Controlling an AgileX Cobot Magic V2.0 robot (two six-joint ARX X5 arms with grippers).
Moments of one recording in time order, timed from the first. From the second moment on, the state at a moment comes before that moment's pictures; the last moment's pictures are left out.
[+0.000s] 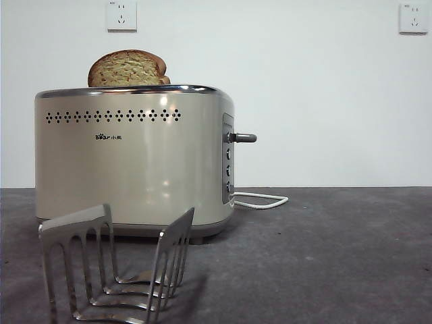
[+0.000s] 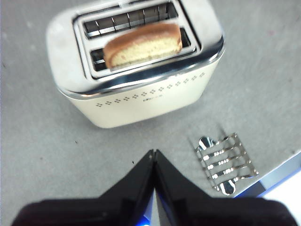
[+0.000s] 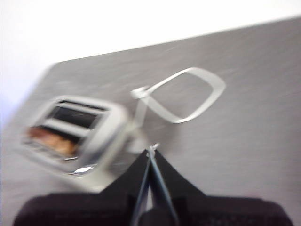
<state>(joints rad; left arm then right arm) -0.62 1.05 1.52 -1.32 -0.12 -0.11 0.31 0.89 1.27 -0.81 -0.10 0.29</state>
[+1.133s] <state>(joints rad) -0.18 0.94 1.27 -0.84 -0.12 0.03 0.31 1.08 1.33 -1.31 0.50 0.07</state>
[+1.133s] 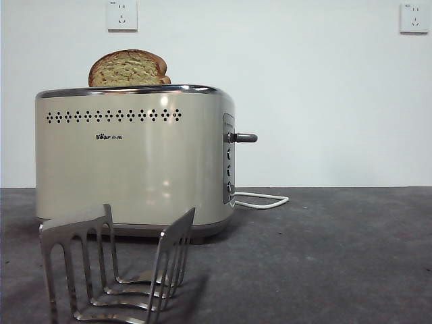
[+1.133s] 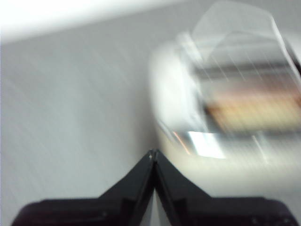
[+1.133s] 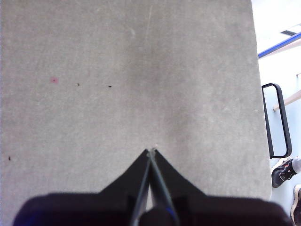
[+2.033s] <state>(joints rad) 0.00 0.20 0.02 0.03 -0.03 0.04 0.31 1.11 1.33 -1.31 0.50 0.07</state>
